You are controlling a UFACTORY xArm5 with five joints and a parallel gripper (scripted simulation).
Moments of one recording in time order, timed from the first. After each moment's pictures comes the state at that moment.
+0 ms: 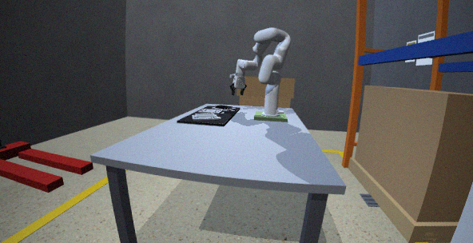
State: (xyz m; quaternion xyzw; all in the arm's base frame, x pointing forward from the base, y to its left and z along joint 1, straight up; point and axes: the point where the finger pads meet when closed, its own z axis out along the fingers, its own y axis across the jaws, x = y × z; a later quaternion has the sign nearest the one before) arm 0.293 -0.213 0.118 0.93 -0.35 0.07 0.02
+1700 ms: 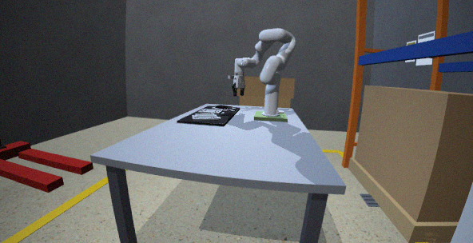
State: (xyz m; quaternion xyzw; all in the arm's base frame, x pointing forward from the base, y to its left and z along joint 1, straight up) arm 0.267 -0.136 0.120 0.98 -0.22 0.00 0.00
